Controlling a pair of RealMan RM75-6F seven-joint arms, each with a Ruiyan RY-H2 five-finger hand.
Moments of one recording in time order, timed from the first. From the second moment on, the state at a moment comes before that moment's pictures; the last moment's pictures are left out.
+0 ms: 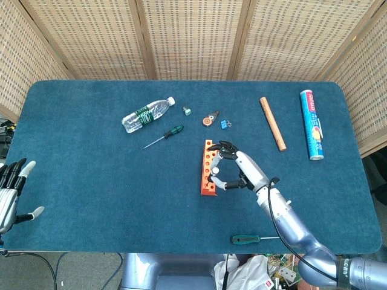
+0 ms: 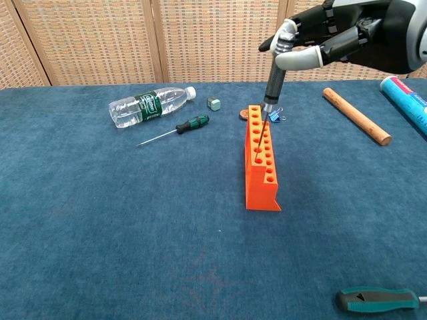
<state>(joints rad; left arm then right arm) -0.11 -1.07 -0.05 -1.67 1.48 1.46 0.07 0.66 -1.21 0.35 -1.98 -1.06 0.91 0.32</state>
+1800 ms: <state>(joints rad) -0.11 -1.07 -0.05 -1.66 1.48 1.46 0.07 0.72 -1.35 0.29 -1.84 -1.01 0.94 0.14</state>
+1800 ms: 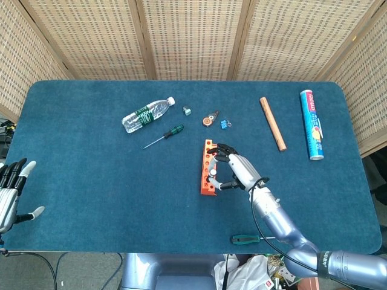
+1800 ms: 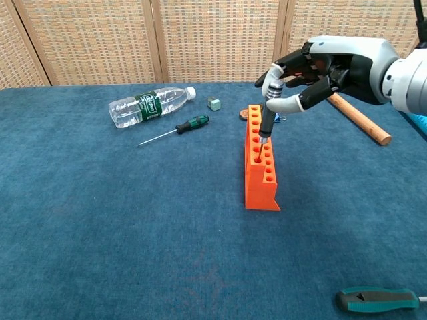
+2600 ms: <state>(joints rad) -0.12 -1.07 -0.05 -1.66 1.47 1.45 0.07 0.72 -1.39 0.26 -1.81 -1.04 0.94 0.10</state>
